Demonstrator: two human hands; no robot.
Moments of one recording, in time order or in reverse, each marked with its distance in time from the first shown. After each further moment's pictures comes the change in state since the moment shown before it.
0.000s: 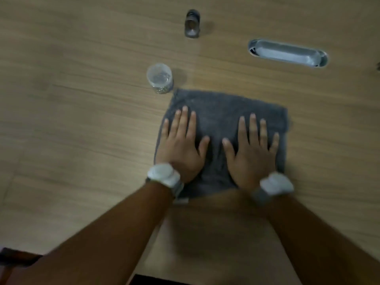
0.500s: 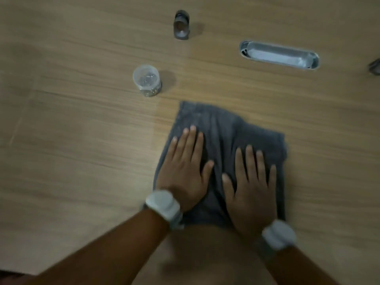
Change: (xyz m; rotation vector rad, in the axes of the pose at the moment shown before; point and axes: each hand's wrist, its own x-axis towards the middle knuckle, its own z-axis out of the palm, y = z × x) left_hand -0.030 0.025 0.011 -0.029 -0.013 0.127; right_hand -0.071 0.018 0.011 0.011 0.032 -0.007
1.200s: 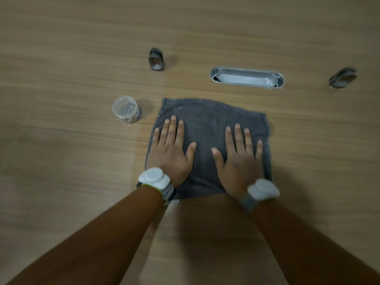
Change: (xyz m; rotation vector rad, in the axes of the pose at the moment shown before) left_hand 0.088 0.000 -0.005 0.044 0.064 -0.070; right_hand 0.104 0.032 -0.008 0.056 0.046 0.036
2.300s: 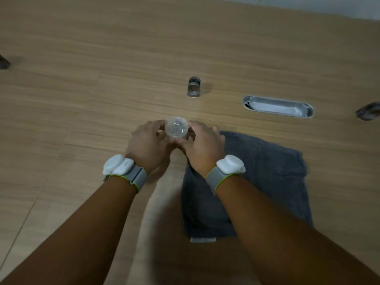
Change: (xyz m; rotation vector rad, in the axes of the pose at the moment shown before) left_hand 0.044 -0.130 -0.105 -0.377 0.050 -0.183; right_hand 0.088 -0.194 -0.044 0.445 -0.006 -0.099
